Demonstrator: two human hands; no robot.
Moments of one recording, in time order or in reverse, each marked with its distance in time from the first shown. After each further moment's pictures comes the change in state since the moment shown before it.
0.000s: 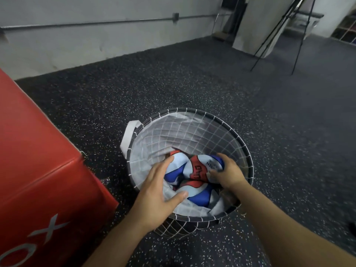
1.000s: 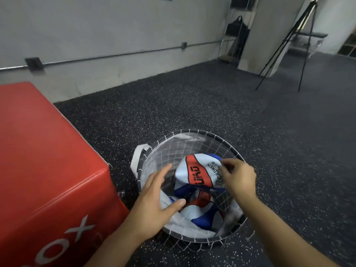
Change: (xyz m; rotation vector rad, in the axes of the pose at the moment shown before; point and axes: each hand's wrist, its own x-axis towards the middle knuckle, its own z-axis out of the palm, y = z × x) left_hand -0.034 0.037 -0.051 0.109 0.026 0.022; right_hand -0.063 -0.061 -0.037 0.023 0.436 -0.221
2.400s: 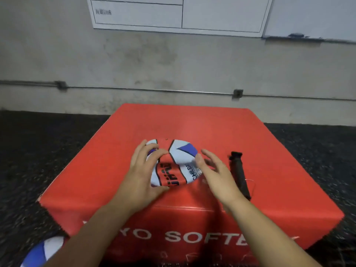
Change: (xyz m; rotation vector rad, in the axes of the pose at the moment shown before) left_hand -0.410 -0.078 -0.415 0.673 0.799 -0.179; right_hand -0.367 -0.504 0.136 0.826 -1.108 -0.458
